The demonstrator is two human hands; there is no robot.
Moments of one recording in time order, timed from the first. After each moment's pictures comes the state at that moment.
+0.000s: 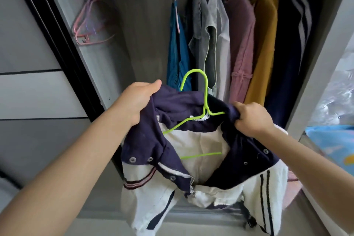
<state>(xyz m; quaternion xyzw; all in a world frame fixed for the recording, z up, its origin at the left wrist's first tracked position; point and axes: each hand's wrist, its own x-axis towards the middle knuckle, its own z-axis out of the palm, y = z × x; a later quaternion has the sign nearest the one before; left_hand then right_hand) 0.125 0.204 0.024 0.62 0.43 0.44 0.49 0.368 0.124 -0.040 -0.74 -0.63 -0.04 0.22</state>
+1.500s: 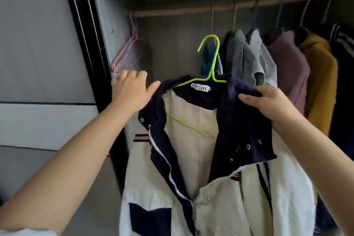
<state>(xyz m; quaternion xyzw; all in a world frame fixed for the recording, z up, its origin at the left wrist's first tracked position) 0.044 0.333 0.096 0.72 0.60 0.24 -0.25 0.307 0.227 0.072 -0.59 -0.52 0.24 0.57</state>
